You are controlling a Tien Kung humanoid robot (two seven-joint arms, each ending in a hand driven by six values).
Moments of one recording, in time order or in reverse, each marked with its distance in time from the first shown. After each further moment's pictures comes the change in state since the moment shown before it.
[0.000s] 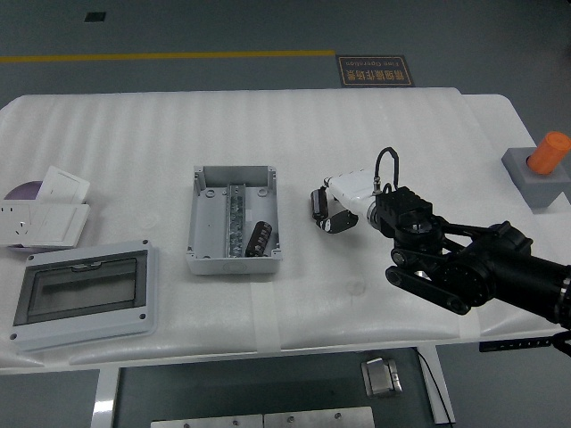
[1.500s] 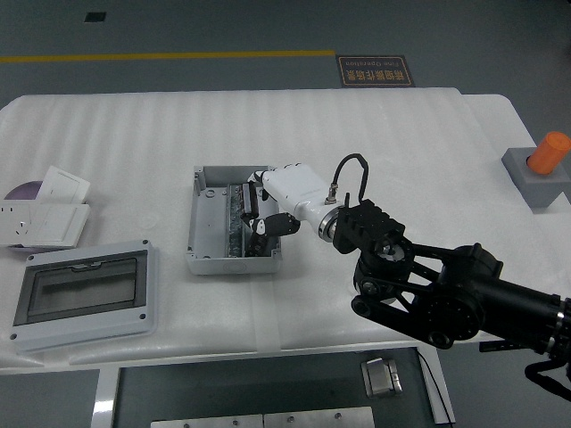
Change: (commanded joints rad) left arm 0.019 -0.009 -0.004 0.000 0.004 0.004 0.000; right arm -0.121 0.055 0.179 0.305 -0.163 -0.096 -0.020
